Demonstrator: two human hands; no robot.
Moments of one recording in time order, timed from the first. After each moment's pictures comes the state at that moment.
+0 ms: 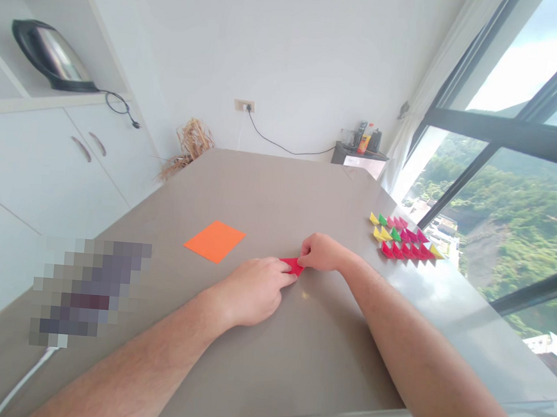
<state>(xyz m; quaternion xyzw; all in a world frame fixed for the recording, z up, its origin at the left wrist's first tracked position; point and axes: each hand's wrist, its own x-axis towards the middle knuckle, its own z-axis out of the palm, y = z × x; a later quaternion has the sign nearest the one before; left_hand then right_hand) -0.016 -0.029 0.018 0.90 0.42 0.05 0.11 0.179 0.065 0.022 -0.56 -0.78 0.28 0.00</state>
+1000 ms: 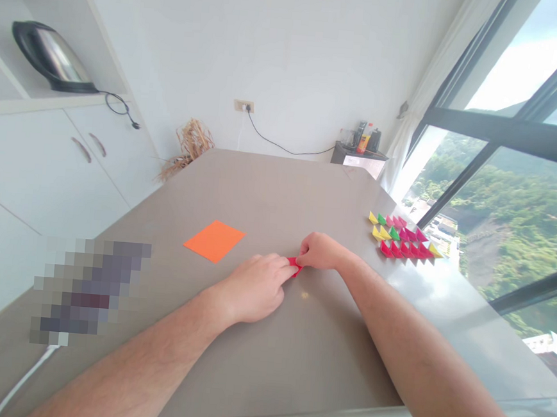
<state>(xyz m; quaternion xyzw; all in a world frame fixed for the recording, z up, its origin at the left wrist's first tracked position) -0.011 -0.027 0.016 0.89 0.45 0.05 0.11 0.177 0.066 0.024 -0.57 -0.78 0.27 0.00</state>
